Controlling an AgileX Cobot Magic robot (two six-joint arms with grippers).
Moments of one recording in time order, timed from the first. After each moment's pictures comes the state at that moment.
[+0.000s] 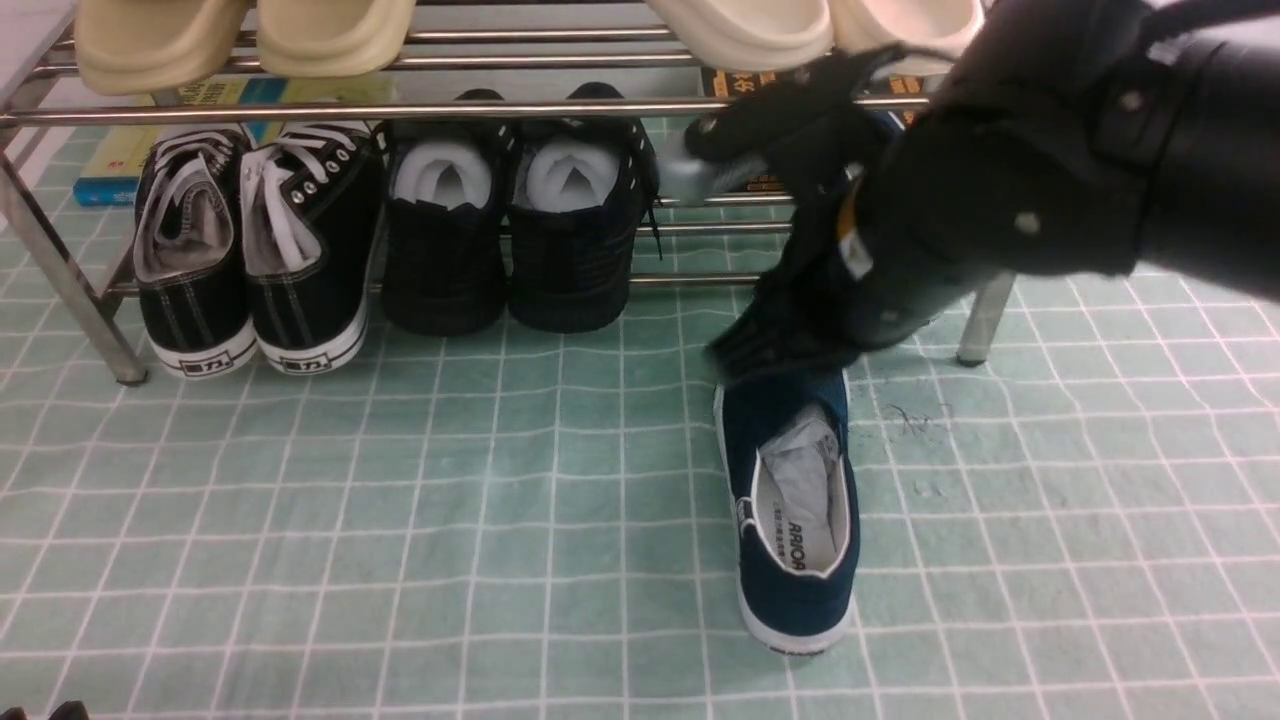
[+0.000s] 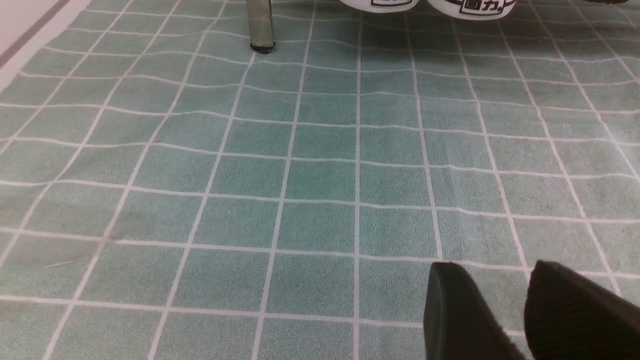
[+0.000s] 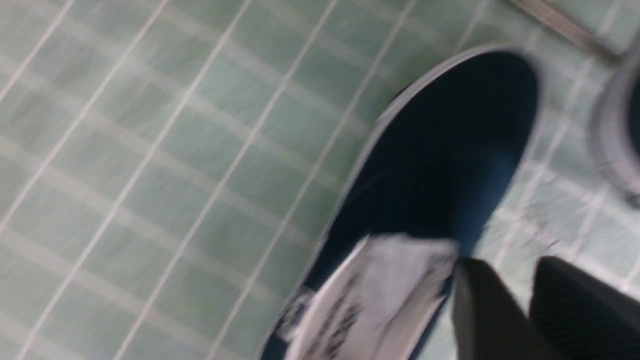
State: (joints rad) right arm 0.74 1.66 -1.48 -0.31 0.90 0.41; left arm -0.06 -0.01 0.02 0.21 0.39 -0.24
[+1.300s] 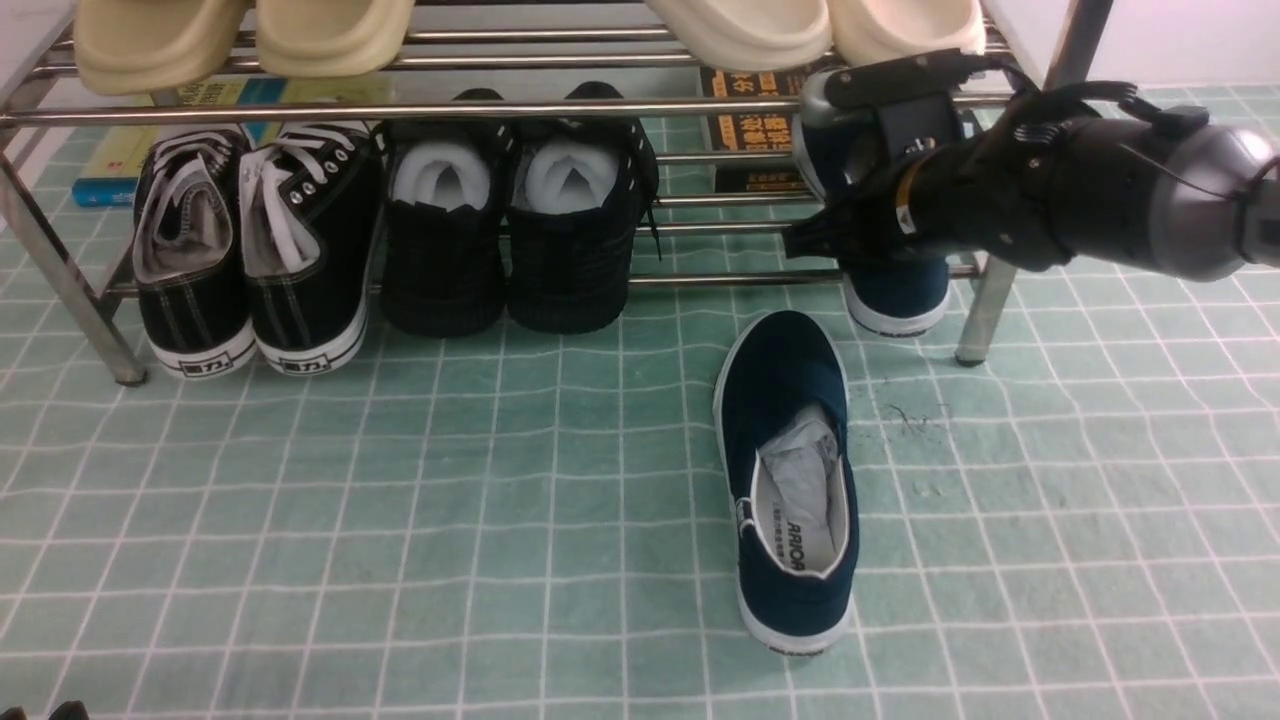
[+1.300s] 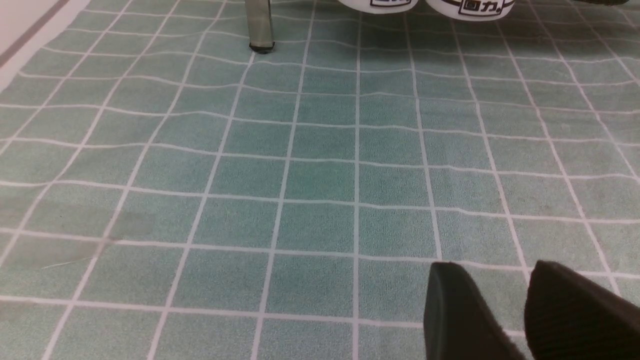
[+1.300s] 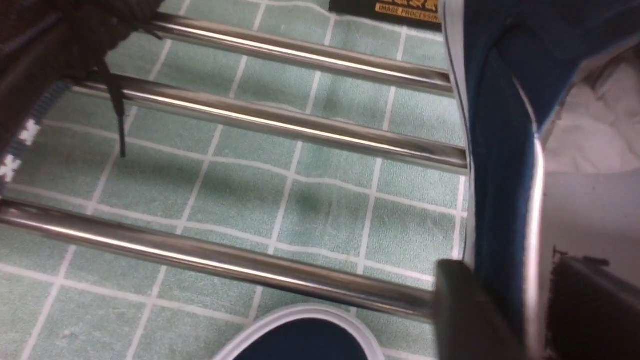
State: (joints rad) right arm 0.42 1.98 -1.49 -0.53 0.33 0.69; left arm -0.06 -0.01 0.02 0.21 0.39 -0.24
